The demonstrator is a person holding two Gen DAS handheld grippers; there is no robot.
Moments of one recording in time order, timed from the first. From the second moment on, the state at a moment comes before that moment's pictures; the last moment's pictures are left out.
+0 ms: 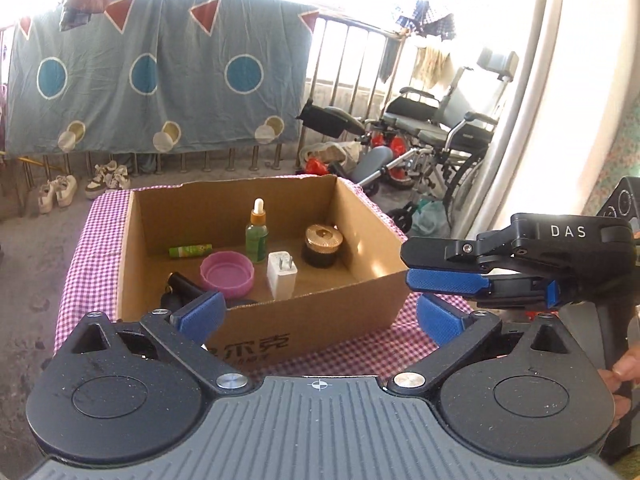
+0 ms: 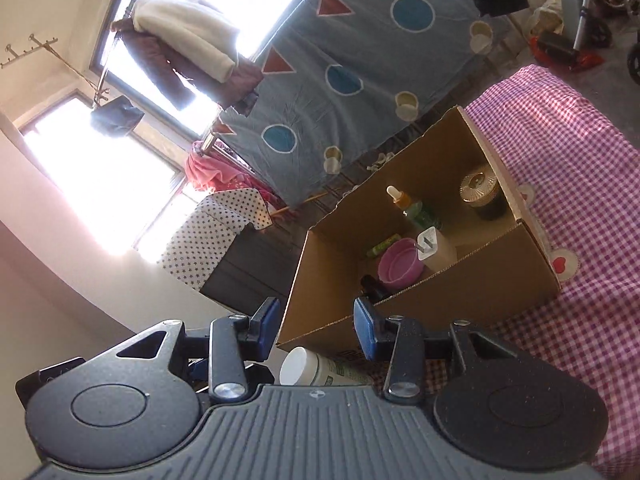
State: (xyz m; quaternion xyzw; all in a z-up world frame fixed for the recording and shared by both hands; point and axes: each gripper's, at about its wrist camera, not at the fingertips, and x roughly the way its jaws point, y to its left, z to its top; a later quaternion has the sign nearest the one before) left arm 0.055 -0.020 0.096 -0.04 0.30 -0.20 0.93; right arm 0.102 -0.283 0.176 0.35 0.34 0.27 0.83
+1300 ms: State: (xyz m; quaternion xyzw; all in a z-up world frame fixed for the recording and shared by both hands) left arm 0.076 0.037 0.010 -0.02 0.33 -0.10 0.94; right arm 0.134 -0.156 0.132 0.29 0.44 0.31 0.79
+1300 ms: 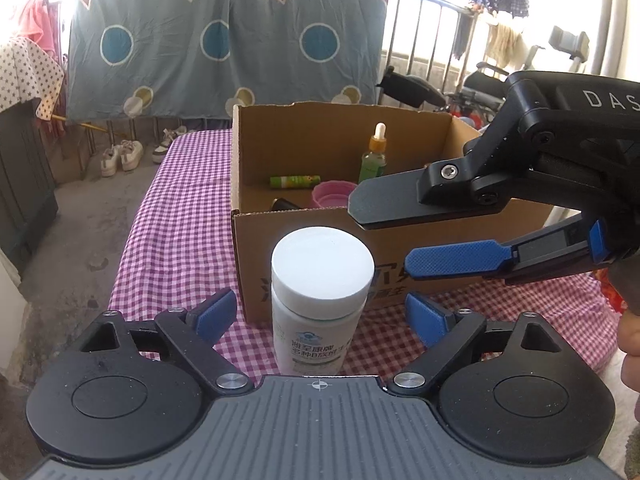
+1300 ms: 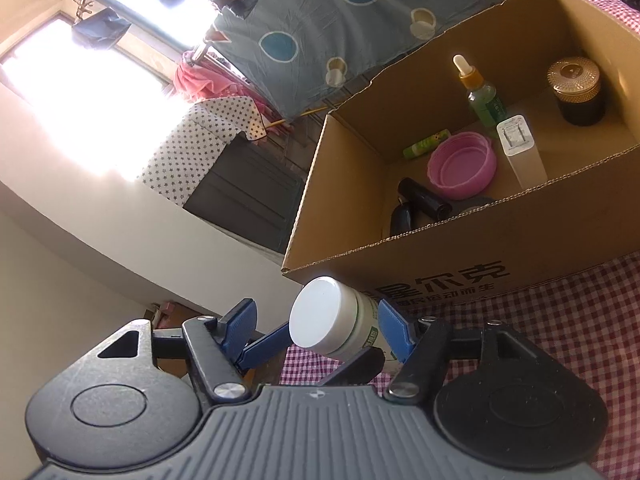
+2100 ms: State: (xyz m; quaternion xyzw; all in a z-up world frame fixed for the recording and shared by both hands) left arm 0.065 -0.023 0.017 -0.02 0.34 -0.19 0.92; right arm 0.103 -0.210 0.131 0.31 0.43 0.26 0.81
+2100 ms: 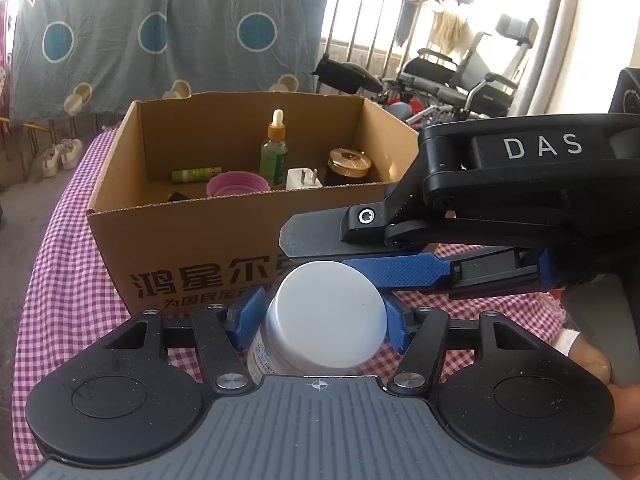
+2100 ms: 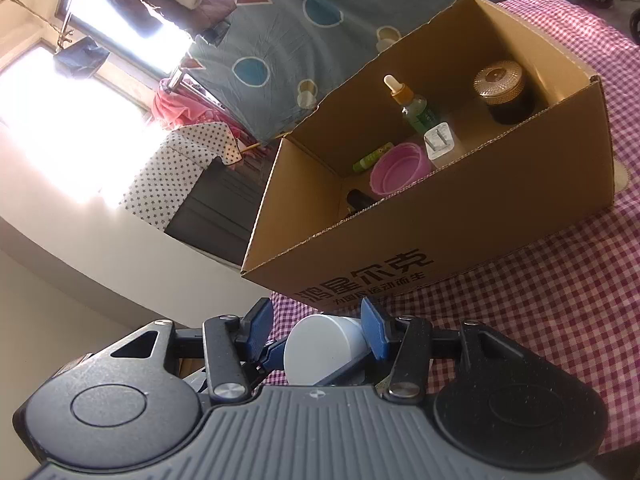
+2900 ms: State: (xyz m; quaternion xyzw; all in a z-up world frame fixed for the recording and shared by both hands) left arm 0.076 -0.021 0.004 -0.01 0.36 -0.17 0.92; right arm 0.111 -0.232 0.110 0.35 0.44 0.25 0.79
